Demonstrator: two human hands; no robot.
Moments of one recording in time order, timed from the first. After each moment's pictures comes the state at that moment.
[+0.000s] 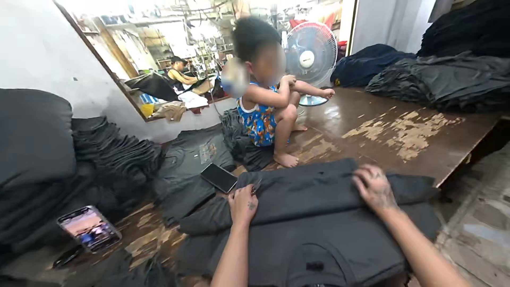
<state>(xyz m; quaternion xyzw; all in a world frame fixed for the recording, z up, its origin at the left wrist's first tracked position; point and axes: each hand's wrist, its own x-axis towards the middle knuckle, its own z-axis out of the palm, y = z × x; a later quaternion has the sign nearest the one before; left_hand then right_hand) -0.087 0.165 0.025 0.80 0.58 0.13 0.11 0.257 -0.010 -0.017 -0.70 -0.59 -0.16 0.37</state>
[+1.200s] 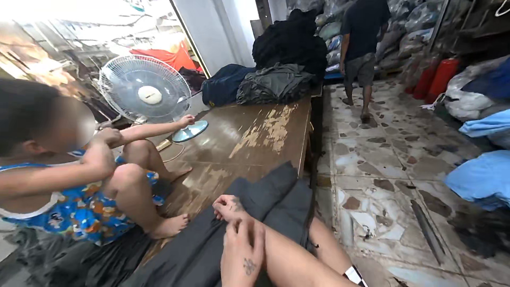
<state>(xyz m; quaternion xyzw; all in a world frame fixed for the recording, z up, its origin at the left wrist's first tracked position) 0.095 0.008 0.014 0.95 0.23 0.14 0.18 0.218 0.060 -0.003 -0.61 -0.32 0.33 0.64</state>
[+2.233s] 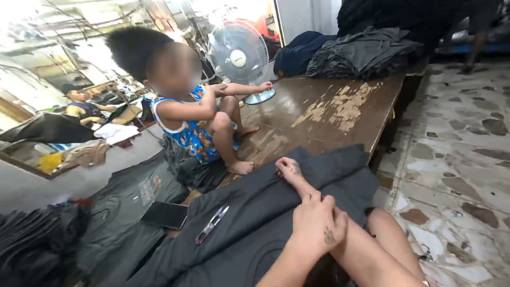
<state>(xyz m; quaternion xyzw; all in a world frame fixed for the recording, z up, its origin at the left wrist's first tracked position) 0.103 -0.036 0.077 0.96 0.23 -0.03 0.15 0.218 0.066 0.003 -0.66 -0.35 0.29 0.60</state>
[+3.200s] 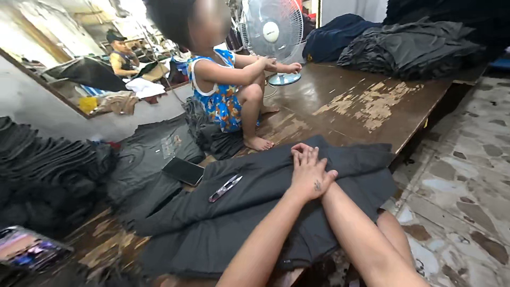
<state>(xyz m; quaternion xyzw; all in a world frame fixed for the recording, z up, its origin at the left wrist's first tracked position) 0.120 0.050 0.024 0.97 0.20 0.04 0.14 0.189 0.046 0.034 -0.77 -0.34 0.29 0.46</state>
